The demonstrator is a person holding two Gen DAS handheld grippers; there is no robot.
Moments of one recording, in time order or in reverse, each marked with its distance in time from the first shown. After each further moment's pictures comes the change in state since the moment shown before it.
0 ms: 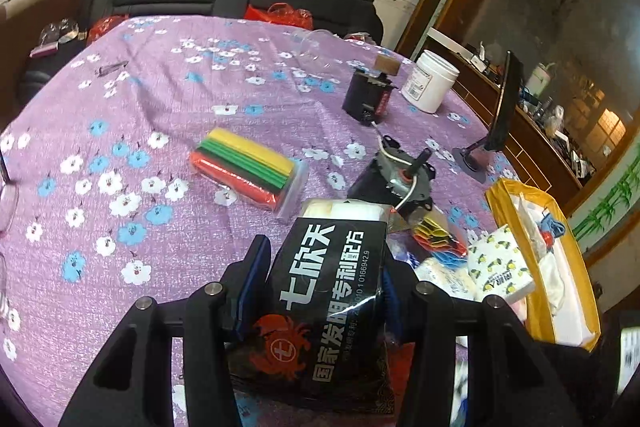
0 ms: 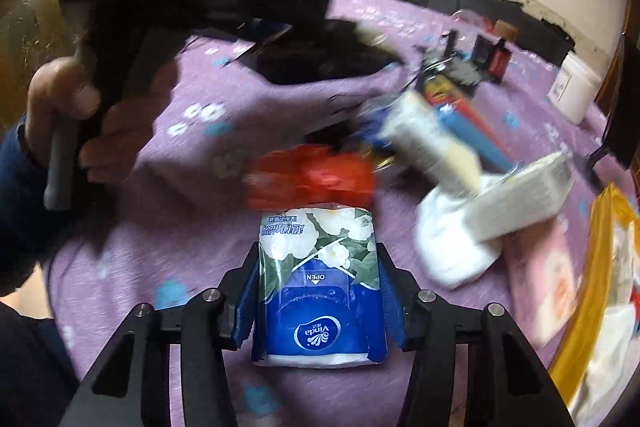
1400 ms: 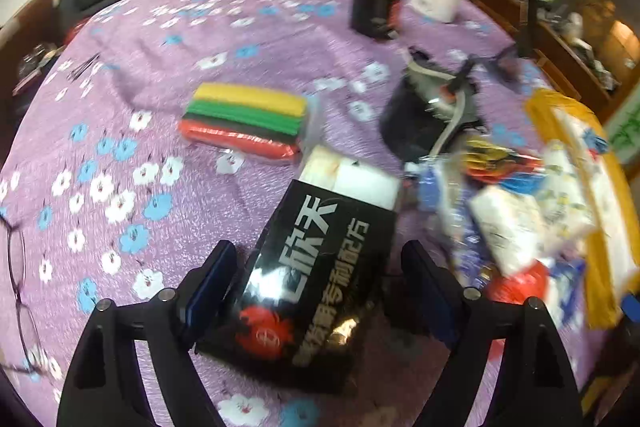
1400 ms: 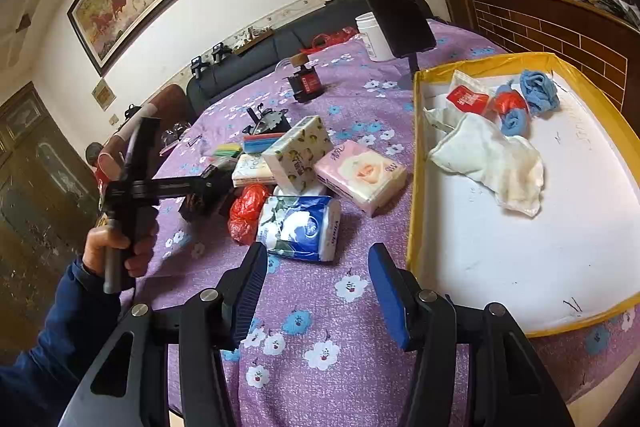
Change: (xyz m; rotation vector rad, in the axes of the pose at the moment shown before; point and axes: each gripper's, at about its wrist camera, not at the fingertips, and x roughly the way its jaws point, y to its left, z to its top) left arm 0.045 0.001 0.002 0.190 0.255 0.144; right arm -0.131 -0.040 -0.090 0.668 -0.279 -0.089
